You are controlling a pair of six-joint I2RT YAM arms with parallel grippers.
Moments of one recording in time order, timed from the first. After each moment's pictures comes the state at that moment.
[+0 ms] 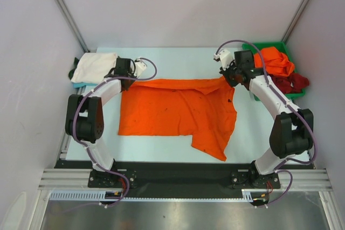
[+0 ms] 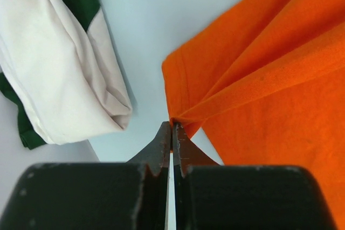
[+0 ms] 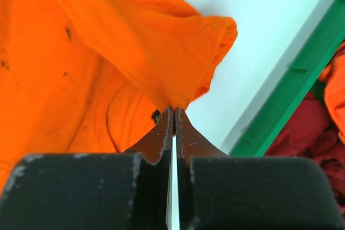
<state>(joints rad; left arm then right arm) -0.15 1.81 1.24 -0.25 -0.18 0.67 0.22 1.62 1.34 -0.49 -0.12 -0.50</state>
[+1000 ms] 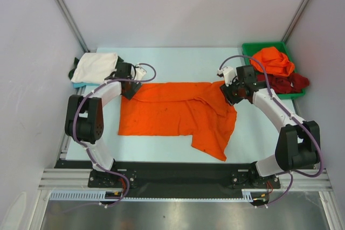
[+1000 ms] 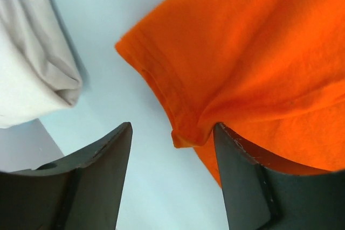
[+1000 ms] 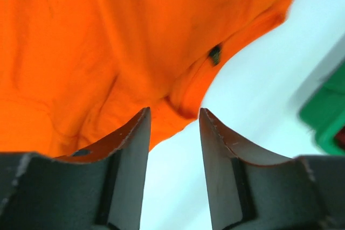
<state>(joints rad) -0.15 1.79 1.16 -0.34 -0.16 0.58 0.21 1.45 1.06 -0.56 -0.17 -0.41</state>
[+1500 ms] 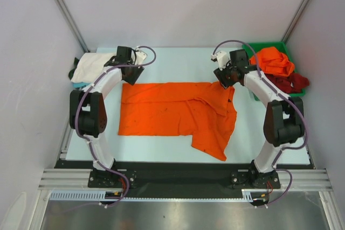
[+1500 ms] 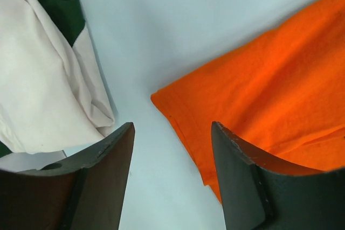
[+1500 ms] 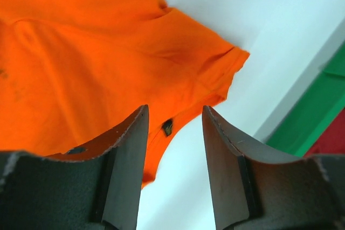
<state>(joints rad) -0.15 1.88 1.48 -0.49 -0.09 0.49 0.22 1.73 1.37 -0.49 -0.14 -0.46</state>
